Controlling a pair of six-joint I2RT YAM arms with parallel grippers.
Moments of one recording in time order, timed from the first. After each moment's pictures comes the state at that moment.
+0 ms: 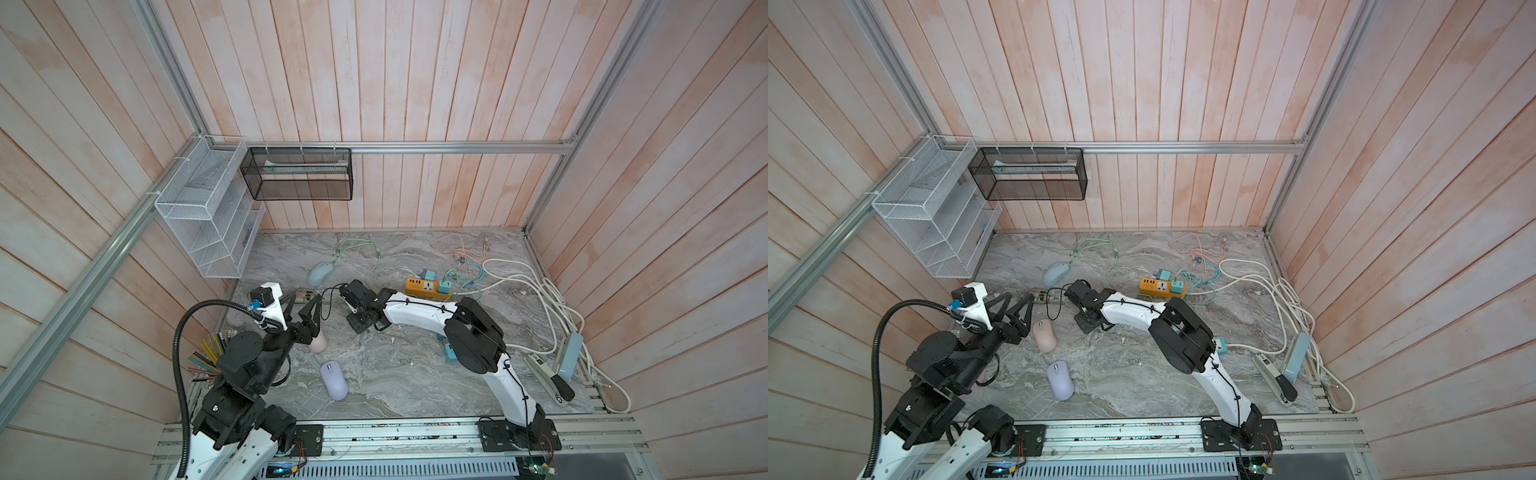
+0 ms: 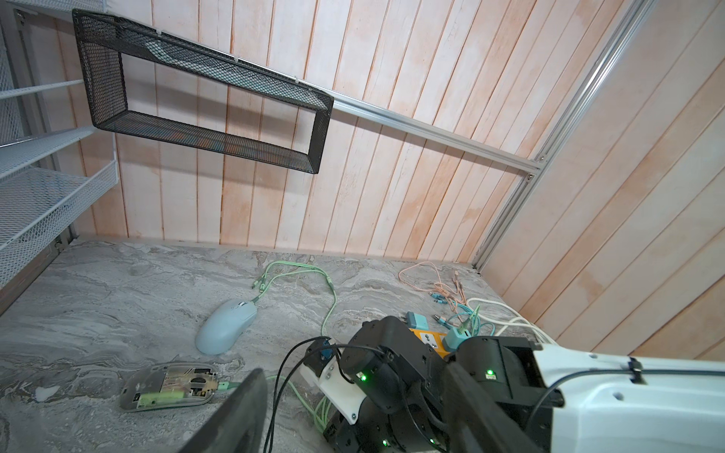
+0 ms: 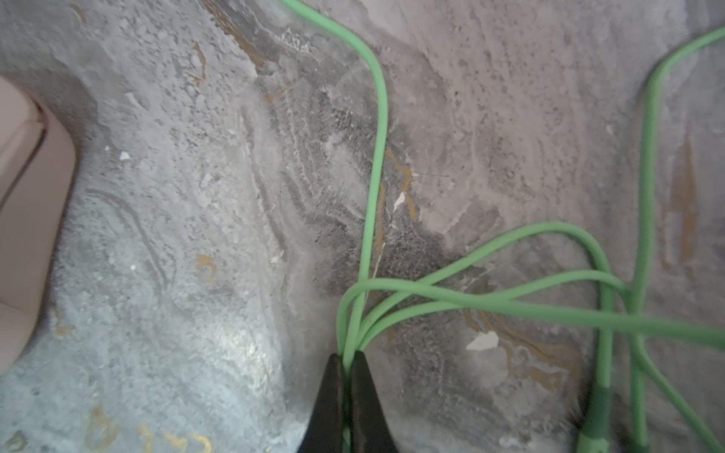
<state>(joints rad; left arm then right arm) -0.47 0.42 0.70 -0.33 -0.13 -0.29 0.99 2.26 1.73 -0.55 0.10 0.22</state>
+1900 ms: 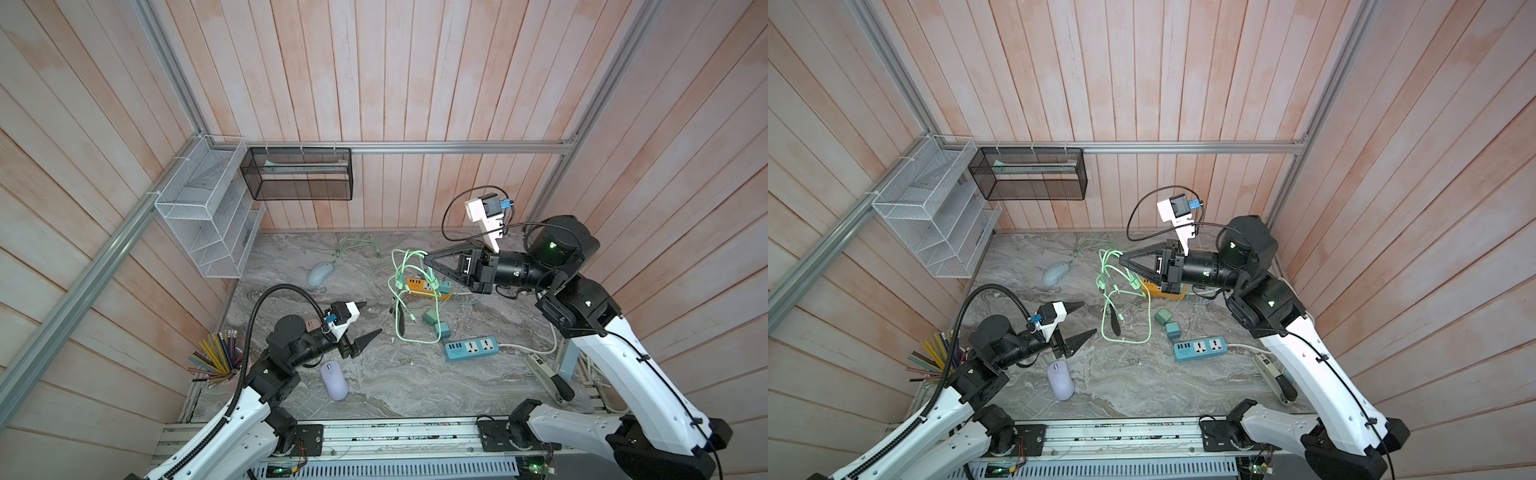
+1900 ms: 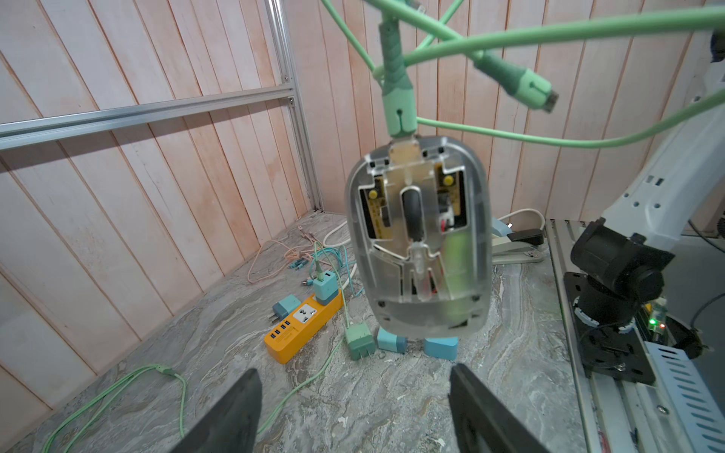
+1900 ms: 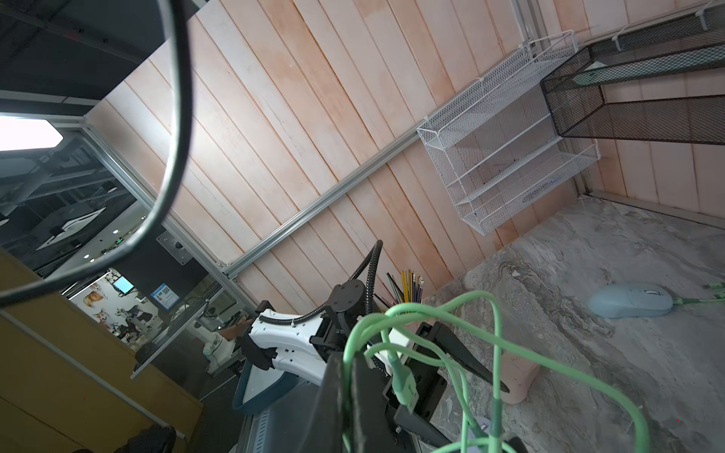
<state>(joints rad) -0.60 0.70 0.51 0.15 0.49 0.20 0.66 1.15 1.53 -0.28 -0.85 0.68</state>
